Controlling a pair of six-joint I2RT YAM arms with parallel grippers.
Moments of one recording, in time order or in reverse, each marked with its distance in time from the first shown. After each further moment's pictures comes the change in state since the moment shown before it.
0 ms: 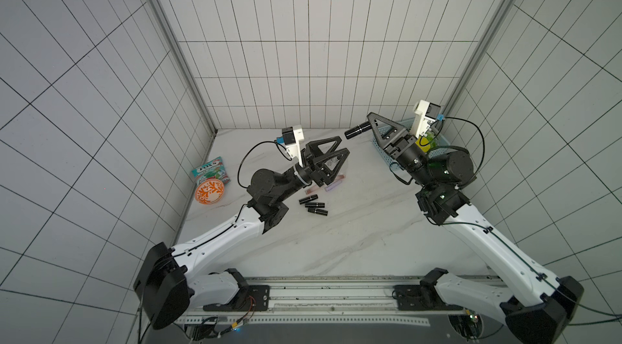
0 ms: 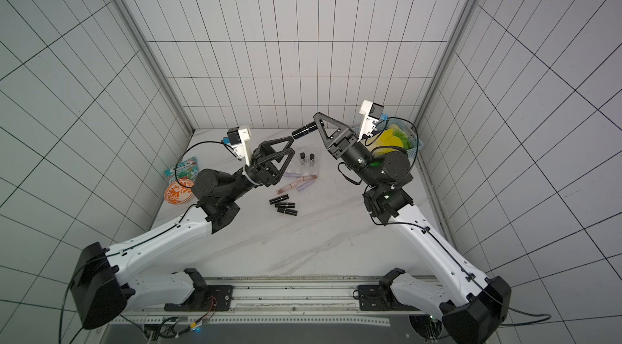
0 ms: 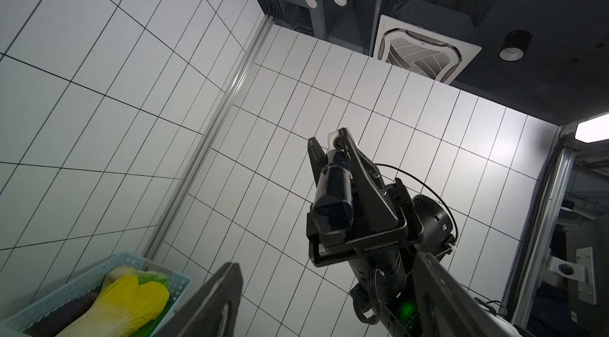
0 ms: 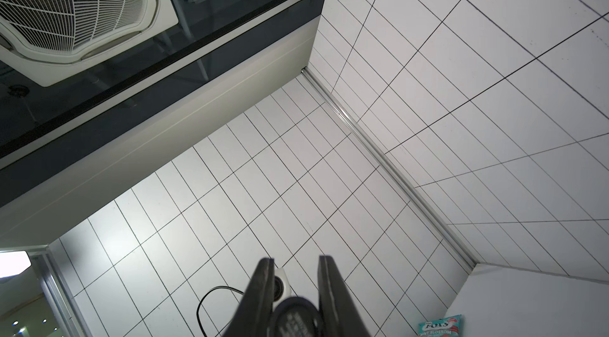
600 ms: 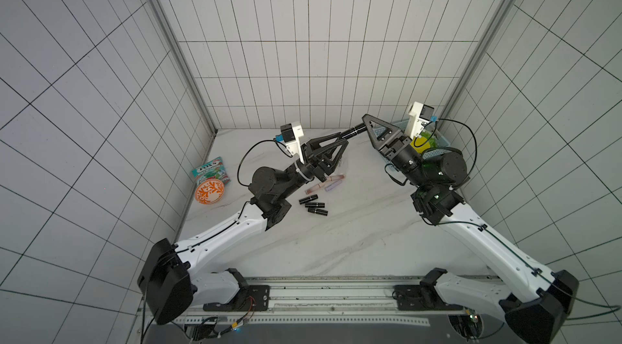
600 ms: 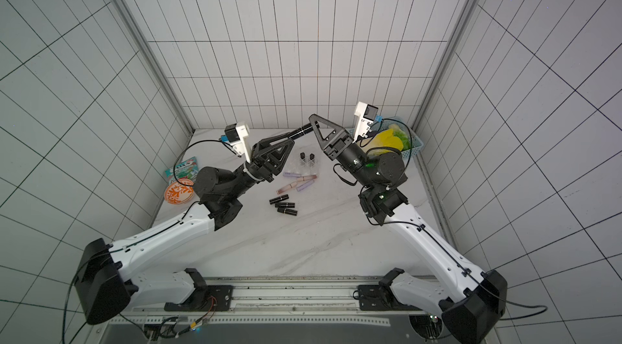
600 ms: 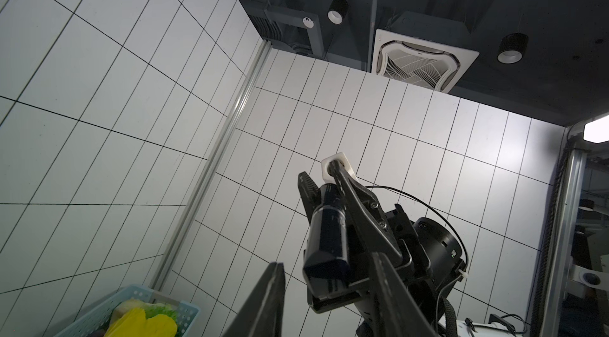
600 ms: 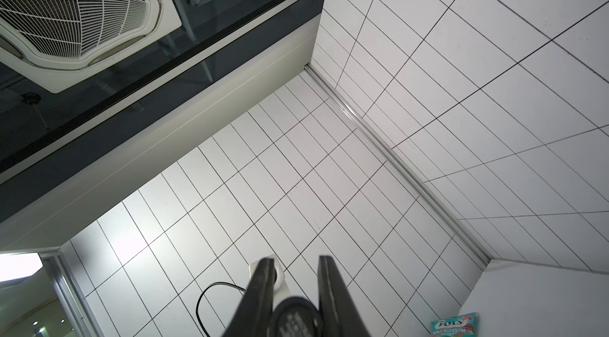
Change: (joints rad) left arm -0.009 0.036 0.048 0.033 -0.030 0.045; right arm 0.026 0.024 -0.006 0.035 0.011 0.017
